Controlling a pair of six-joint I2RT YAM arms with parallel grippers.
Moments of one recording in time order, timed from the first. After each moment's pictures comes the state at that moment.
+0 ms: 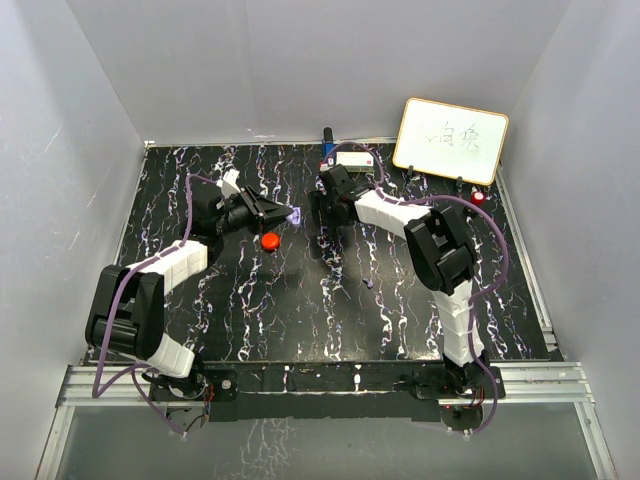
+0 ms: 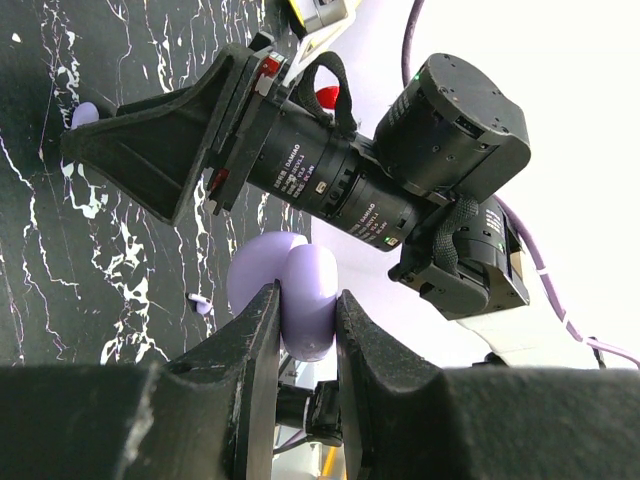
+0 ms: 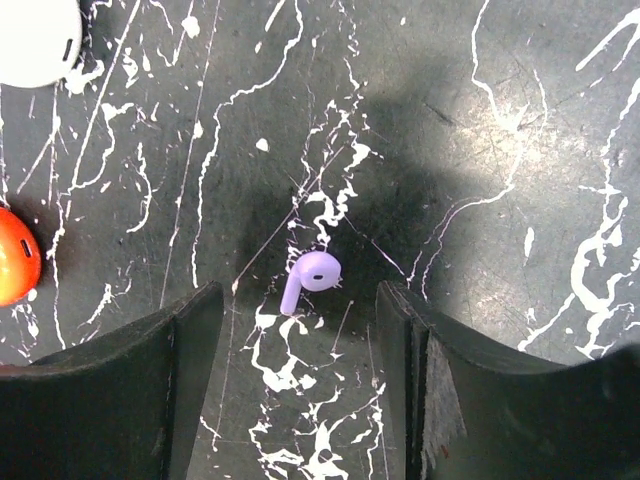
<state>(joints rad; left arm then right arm) -0.22 1.51 0.77 0.45 0.71 -1.21 0.56 2.14 1.59 -0.38 -0.03 0.35</state>
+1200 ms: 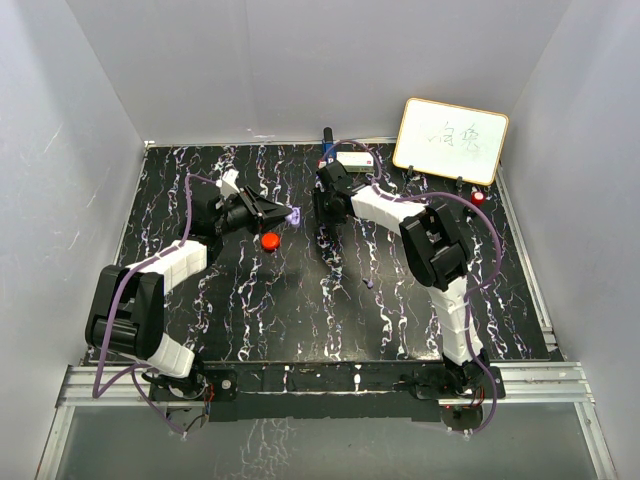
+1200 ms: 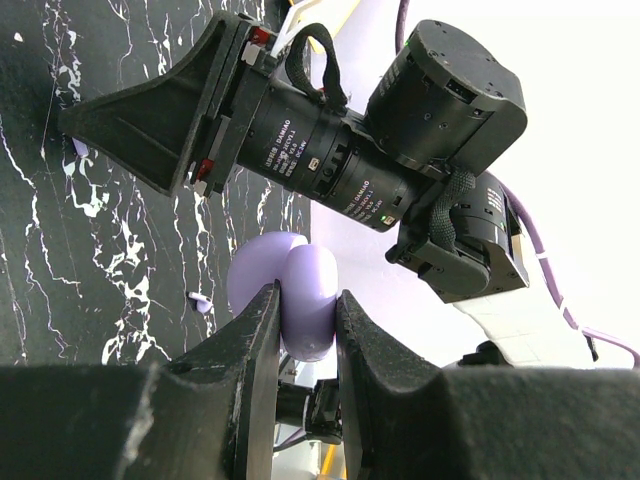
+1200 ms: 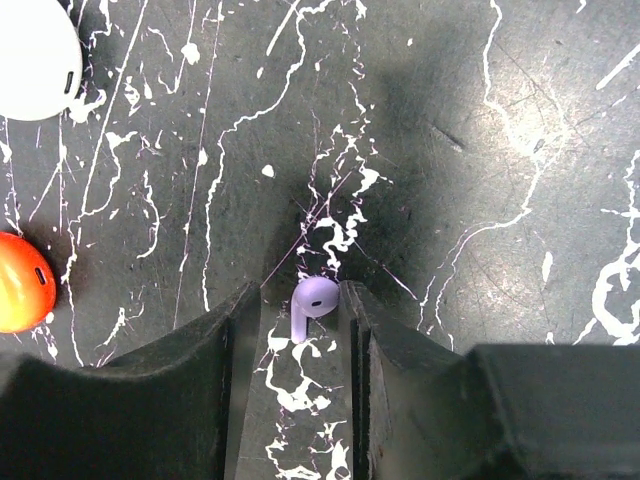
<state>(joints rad) -0.22 1.51 0.77 0.45 0.72 -1.20 0.56 2.21 1.69 -0.44 -0.05 0.39</state>
